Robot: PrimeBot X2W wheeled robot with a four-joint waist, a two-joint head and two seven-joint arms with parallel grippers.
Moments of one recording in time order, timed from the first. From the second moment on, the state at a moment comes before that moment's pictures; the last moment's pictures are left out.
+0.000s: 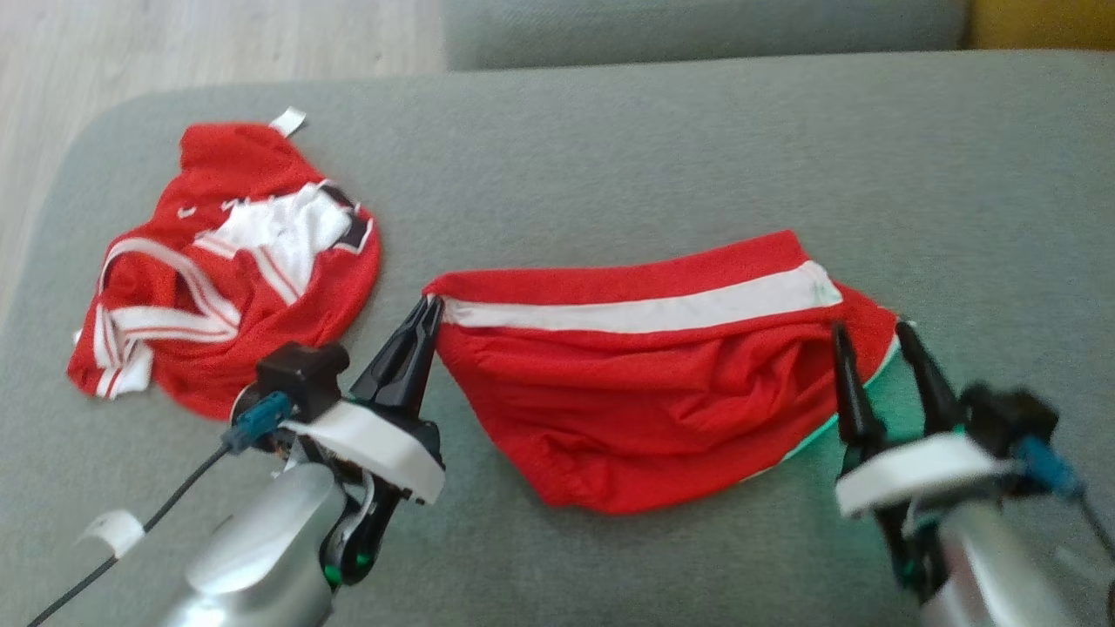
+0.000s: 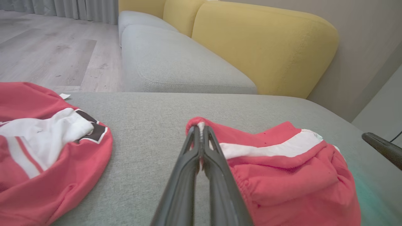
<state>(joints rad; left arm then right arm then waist) -0.49 0.34 -0.84 0.42 -0.84 0.01 -0.22 -0.15 -0.09 0.09 0.42 0.25 0.13 -0.26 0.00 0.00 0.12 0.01</state>
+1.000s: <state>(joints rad) -0.66 0.30 -0.85 0.43 -0.74 -0.04 -0.24 -0.62 -0.36 0.51 0.75 0.68 0.13 -0.25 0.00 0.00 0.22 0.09</state>
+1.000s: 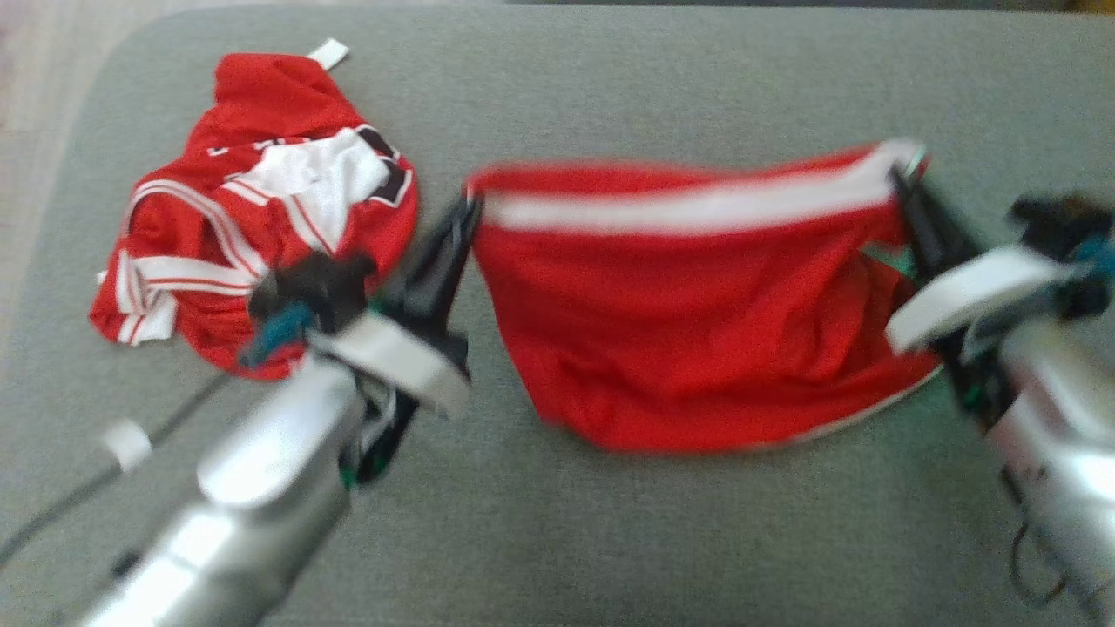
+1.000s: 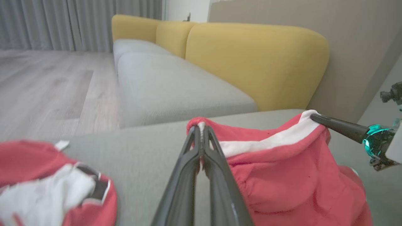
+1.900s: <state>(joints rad) -0.63 0.18 -0.65 0.34 -0.35 -0.13 -0.26 -0.52 -0.38 0.13 0.55 0.39 0.13 -0.25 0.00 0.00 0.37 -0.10</state>
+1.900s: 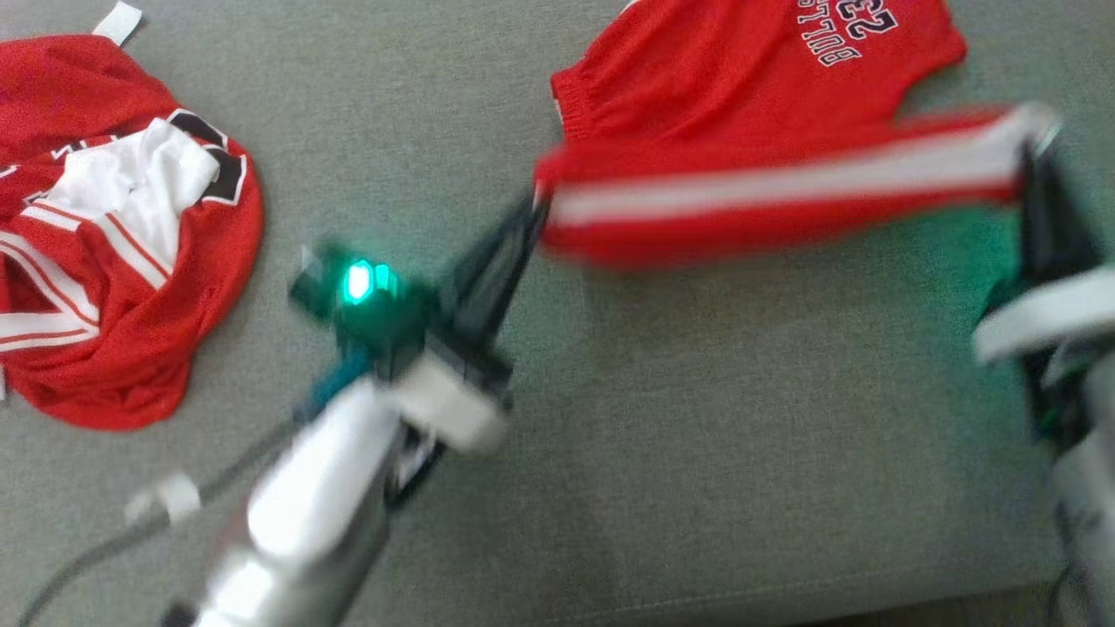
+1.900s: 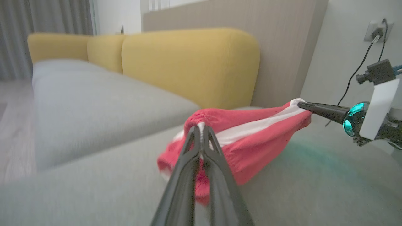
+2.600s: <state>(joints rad) -0.34 0.15 -0.55 0.31 -0.25 -0.13 -0.26 -0.12 -0.23 0.06 0.38 0.37 0.13 -0.19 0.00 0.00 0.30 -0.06</state>
